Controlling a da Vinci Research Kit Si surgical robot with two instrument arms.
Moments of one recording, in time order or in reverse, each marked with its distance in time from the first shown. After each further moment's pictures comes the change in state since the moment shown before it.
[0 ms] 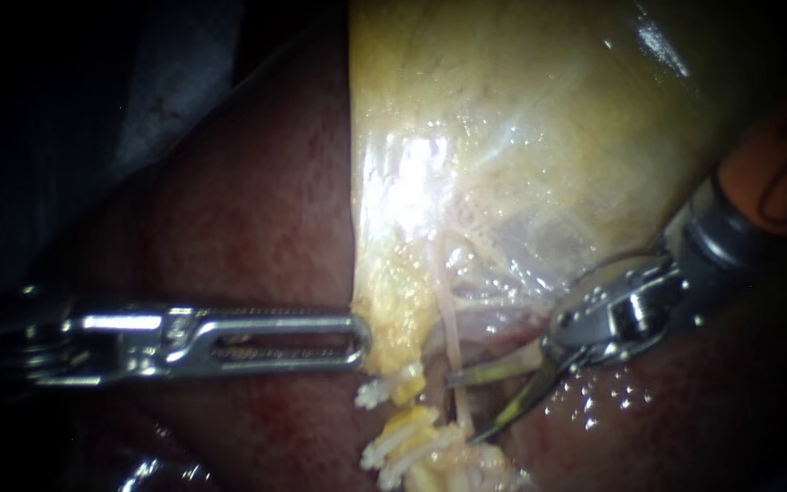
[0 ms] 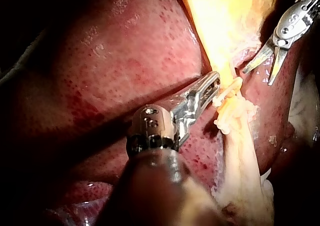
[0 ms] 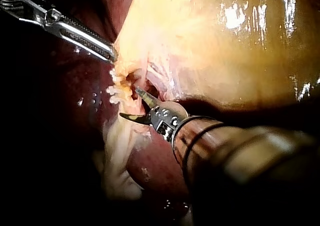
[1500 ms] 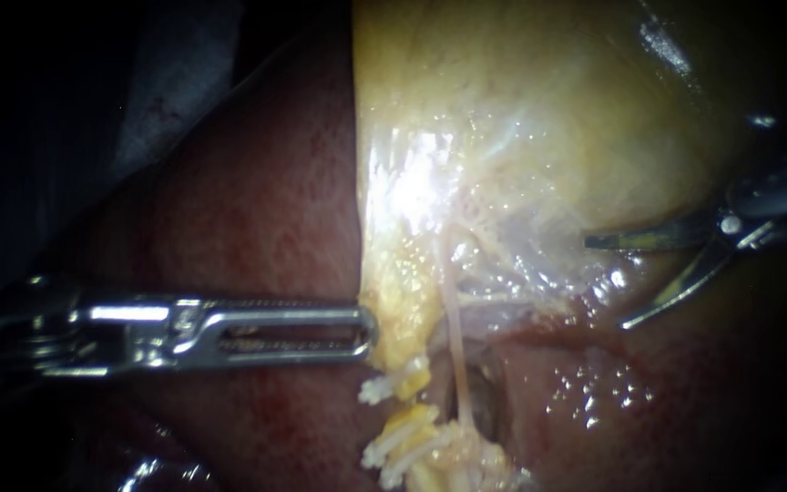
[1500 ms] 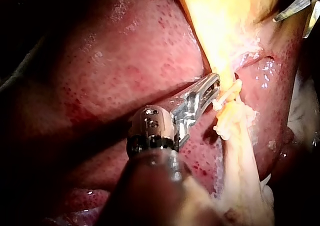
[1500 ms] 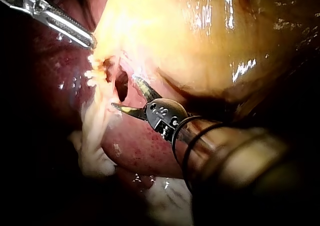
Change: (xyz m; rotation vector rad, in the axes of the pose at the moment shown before) right arm 0.002 0.001 -0.012 -0.123 0.091 -0.034; left arm -0.002 0.000 0.001 -0.002 -0.004 -0.005
